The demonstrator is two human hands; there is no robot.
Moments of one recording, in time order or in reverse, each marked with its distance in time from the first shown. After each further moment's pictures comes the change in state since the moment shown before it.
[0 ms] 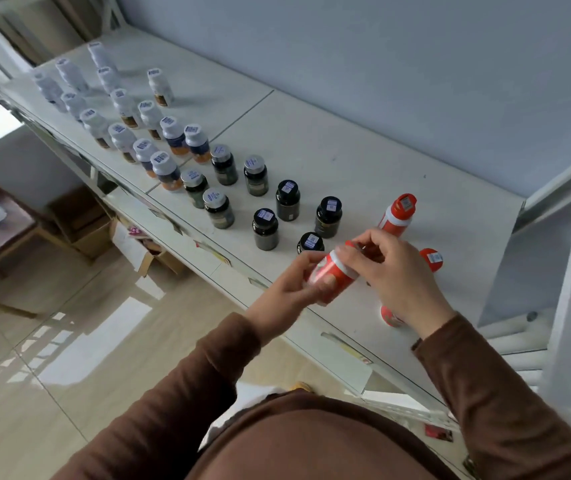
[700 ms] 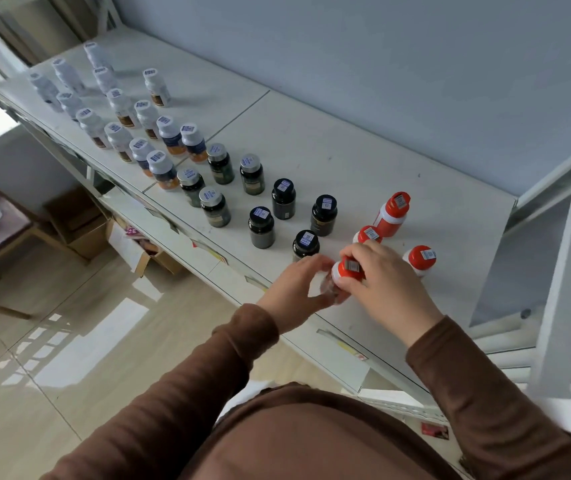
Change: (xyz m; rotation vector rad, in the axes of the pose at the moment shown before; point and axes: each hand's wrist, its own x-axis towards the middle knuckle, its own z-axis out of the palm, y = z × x) left_hand 0.018 -0.005 0.009 0.799 0.073 0.081; right_hand -0.004 0.017 0.011 -0.449 -0.117 -0.116
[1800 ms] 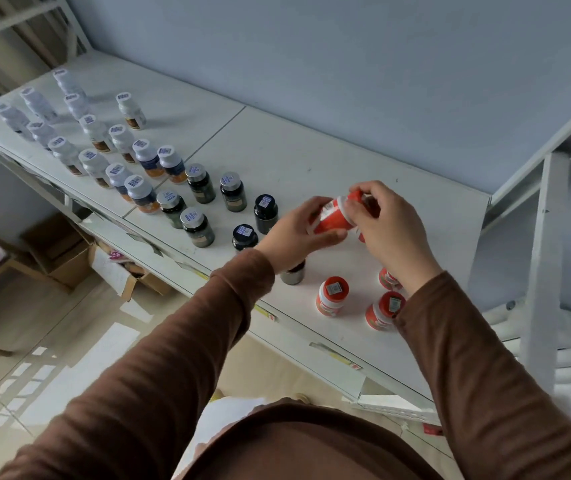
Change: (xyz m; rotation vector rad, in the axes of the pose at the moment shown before) left_hand 0.083 0.031 -0.051 -0.315 -0.008 0.093; right_hand 0.052 0.006 -0.049 0.401 0.370 0.176
